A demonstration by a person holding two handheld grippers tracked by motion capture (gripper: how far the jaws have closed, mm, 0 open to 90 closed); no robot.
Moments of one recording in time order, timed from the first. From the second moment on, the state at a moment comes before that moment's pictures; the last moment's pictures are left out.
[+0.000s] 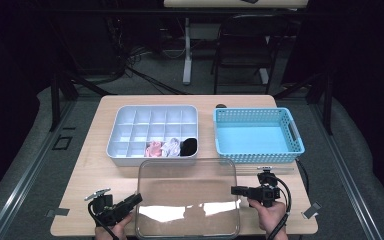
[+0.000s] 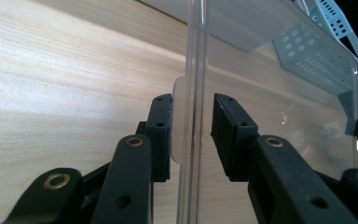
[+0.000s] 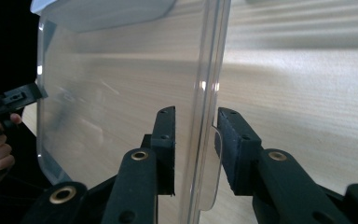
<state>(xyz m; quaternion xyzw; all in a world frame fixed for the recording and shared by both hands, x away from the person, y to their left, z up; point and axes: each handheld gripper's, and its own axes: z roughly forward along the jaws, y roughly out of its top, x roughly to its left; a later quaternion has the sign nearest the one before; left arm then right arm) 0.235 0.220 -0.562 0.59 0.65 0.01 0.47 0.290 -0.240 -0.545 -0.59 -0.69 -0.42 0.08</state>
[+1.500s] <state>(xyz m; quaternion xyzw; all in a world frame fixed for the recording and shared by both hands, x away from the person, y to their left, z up) 0.257 0.247 -0.532 0.59 0.63 0.02 0.50 0.324 -0.216 -0.488 -0.54 -0.70 -0.47 0.04</state>
